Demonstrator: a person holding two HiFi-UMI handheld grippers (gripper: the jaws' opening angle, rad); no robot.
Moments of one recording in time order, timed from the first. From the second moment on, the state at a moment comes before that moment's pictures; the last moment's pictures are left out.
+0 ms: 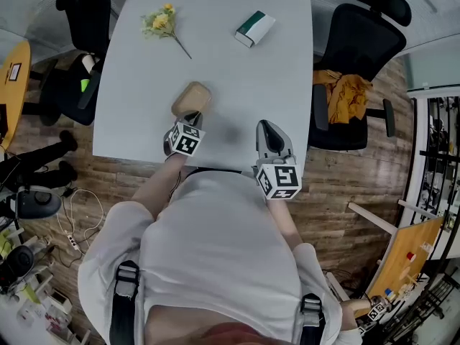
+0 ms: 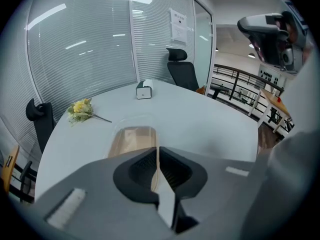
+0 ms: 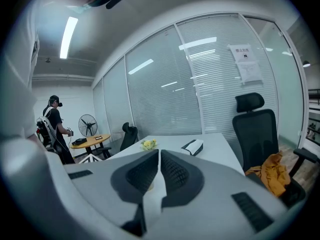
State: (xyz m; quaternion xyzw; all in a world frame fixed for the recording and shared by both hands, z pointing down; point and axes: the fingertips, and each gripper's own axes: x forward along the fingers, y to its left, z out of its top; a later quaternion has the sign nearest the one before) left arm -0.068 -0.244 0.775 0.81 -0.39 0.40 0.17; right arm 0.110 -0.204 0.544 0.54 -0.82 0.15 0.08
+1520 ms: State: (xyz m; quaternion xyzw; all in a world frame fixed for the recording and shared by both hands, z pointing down) left arm -0.057 -0.223 0.471 0.89 -0.46 0.00 0.02; right arm 0.146 -0.192 0.446 0.58 -0.81 0.06 -0.01
